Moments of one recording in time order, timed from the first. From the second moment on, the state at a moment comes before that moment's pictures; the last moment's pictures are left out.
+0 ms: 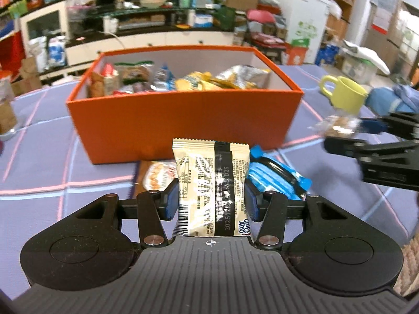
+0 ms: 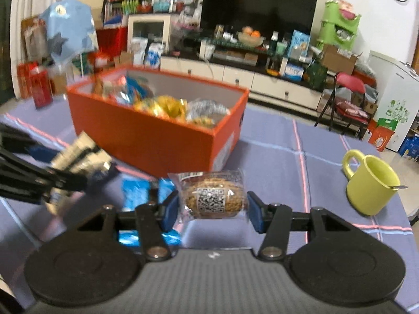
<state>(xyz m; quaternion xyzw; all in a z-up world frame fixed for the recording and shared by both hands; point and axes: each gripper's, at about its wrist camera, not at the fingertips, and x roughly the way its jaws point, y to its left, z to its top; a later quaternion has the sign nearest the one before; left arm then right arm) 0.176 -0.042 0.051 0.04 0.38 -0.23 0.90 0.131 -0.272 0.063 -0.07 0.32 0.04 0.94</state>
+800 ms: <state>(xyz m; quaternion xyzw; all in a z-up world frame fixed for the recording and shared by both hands) 0.192 -0.026 0.053 0.04 0.38 -0.10 0.92 0.116 -0.223 0.091 -0.08 0.26 0.09 0.96</state>
